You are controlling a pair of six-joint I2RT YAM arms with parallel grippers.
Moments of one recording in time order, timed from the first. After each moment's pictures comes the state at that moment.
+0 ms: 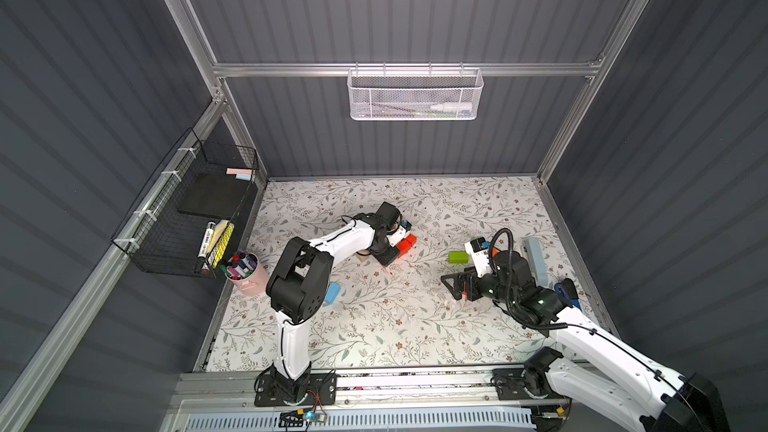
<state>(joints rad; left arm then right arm) -0.54 1.97 1.43 -0.71 0.06 0.28 0.54 0.90 0.51 -0.22 -0.22 0.34</state>
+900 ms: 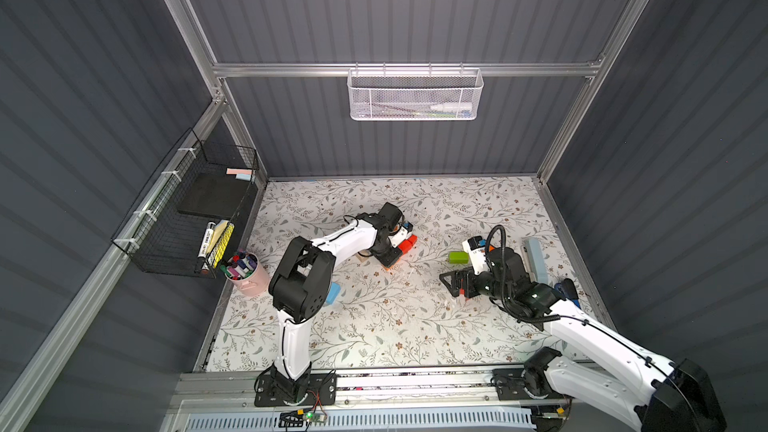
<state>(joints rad) -0.55 1.99 1.45 -0.74 0.09 0.24 0.54 0.98 0.54 -0.21 -0.21 0.37</state>
